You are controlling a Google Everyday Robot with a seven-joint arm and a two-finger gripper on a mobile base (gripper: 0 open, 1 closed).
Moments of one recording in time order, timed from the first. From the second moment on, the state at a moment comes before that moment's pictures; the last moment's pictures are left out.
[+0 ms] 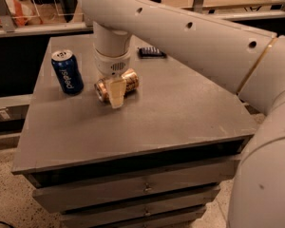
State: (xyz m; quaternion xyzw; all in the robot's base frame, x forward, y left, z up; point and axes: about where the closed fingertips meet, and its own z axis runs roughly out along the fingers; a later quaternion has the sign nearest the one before) arm 0.583 0.071 0.842 -0.83 0.54 -0.01 0.10
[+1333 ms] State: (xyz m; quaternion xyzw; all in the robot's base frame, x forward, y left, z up) arm 0.591 0.034 0.925 -0.75 0.59 0.05 0.27
